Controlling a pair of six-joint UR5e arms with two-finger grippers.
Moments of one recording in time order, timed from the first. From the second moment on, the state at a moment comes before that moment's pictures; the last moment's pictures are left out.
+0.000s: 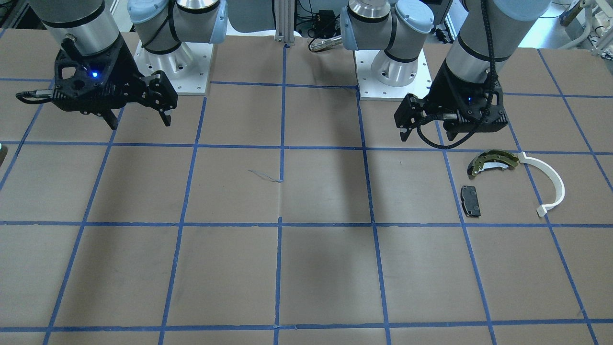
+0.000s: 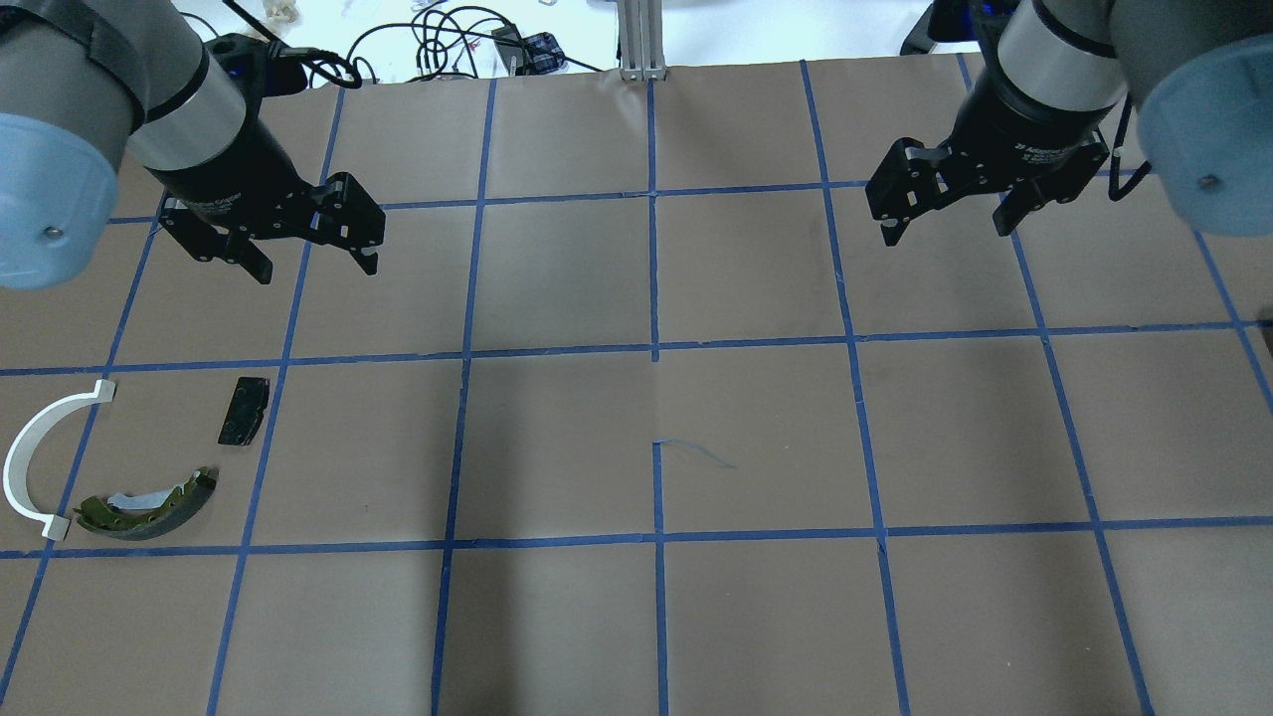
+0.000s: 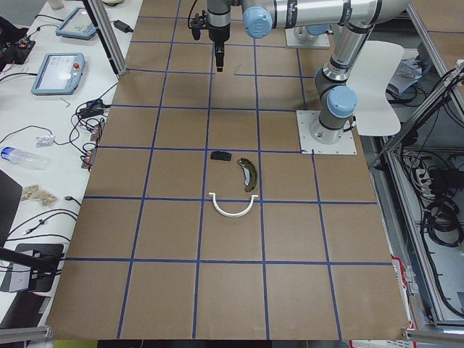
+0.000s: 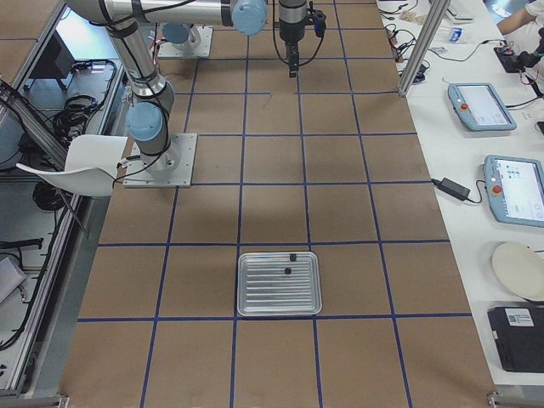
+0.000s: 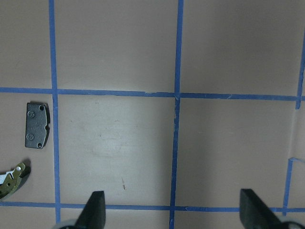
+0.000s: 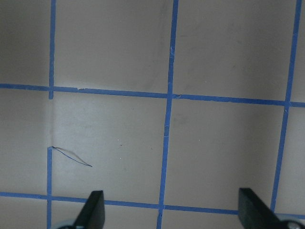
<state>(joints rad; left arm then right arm) -1.50 -1.55 -1.67 -1.49 1.56 0.03 1.55 -1.61 1.64 -1.65 -1.53 -0.10</state>
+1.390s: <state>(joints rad) -1.49 -1.57 -1.67 -1.48 1.57 0.03 1.08 -1.47 1.64 -1.71 -1.65 -0.77</state>
